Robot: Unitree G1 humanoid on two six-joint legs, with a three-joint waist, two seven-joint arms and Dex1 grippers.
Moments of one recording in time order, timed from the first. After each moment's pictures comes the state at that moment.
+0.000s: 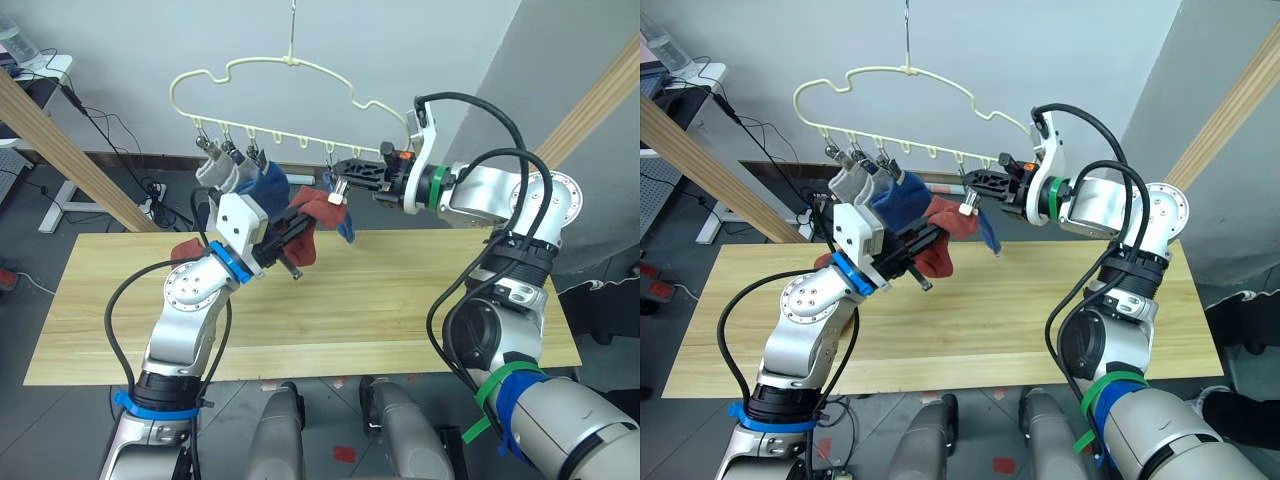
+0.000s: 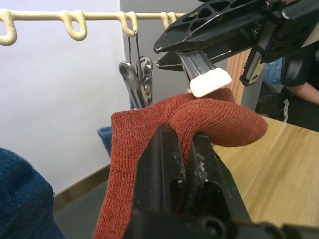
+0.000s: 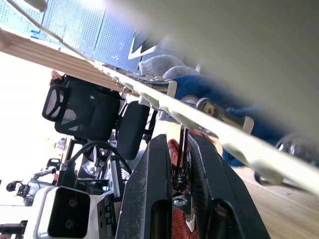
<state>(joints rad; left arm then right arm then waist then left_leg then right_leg) -0.37 0.41 -0.01 -0.15 -0.22 0.03 -0.65 -1.15 0.01 -0.65 0.18 0.88 1.61 0.00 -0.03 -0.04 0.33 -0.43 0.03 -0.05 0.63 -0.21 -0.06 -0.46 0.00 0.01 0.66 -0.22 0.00</state>
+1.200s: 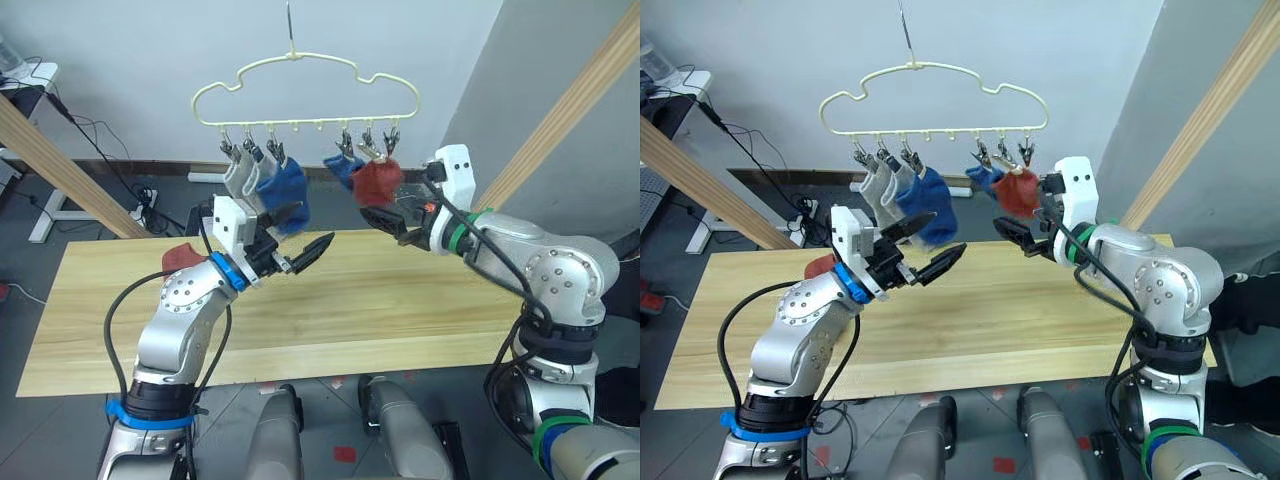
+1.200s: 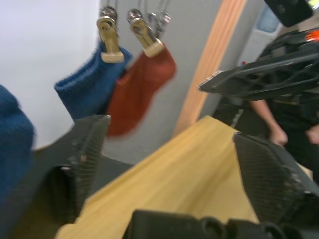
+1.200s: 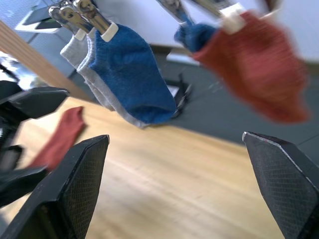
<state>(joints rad) -0.32 0.45 0.04 -0.25 -0.48 0.33 -0.72 -0.70 -0.29 -0.11 -0.41 0.68 1.27 0.10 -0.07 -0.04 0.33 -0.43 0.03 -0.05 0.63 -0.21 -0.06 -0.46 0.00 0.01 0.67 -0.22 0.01</state>
